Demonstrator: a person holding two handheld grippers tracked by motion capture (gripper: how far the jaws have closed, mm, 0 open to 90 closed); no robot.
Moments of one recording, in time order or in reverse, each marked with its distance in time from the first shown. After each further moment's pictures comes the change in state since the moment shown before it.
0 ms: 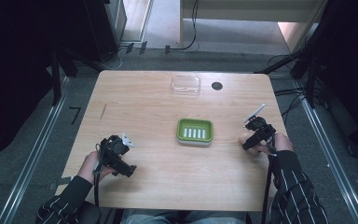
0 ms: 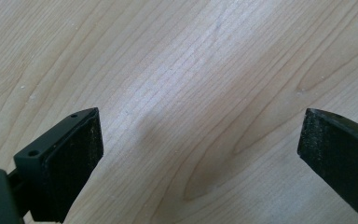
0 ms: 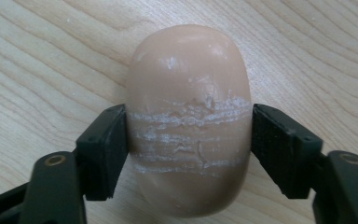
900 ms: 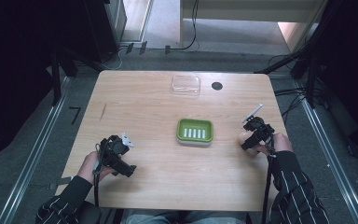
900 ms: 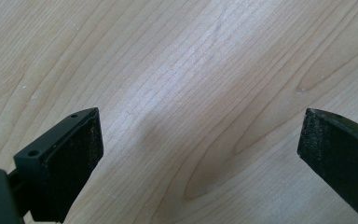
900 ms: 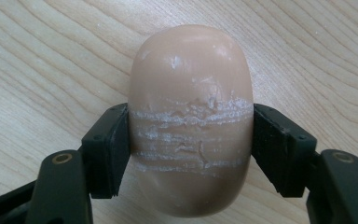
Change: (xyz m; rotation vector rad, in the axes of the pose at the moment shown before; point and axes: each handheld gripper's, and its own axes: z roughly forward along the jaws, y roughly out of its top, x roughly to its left) left arm 0.000 0.000 -0.001 -0.004 0.000 -0.002; right arm 0.012 0.001 -0.011 -0.010 -0.019 -0.044
